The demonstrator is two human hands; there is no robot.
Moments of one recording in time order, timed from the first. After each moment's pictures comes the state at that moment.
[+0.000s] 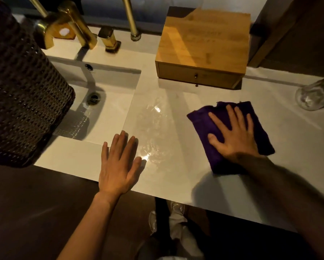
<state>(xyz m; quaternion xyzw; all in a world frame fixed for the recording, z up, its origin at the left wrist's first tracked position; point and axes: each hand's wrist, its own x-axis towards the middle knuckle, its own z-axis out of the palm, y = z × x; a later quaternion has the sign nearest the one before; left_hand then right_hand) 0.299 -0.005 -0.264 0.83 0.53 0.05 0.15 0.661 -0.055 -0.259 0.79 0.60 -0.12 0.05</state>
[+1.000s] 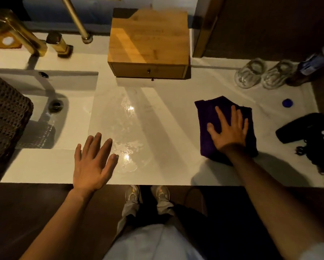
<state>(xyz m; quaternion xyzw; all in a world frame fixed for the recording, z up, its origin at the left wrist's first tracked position) 0.301 -0.008 -0.262 0.86 0.49 0.01 0.16 0.717 -0.156 -0.272 0.92 0.37 -0.10 -0.03</state>
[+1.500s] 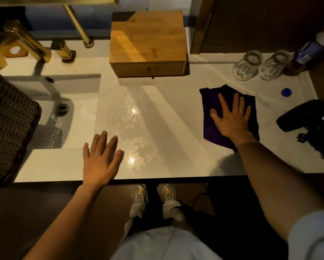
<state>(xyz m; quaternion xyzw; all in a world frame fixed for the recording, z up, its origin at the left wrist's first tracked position) 0.298 -0.009 -0.256 0.85 0.49 -0.01 0.18 0.732 -0.140 -0.269 0.92 0.36 -0.13 -0.01</state>
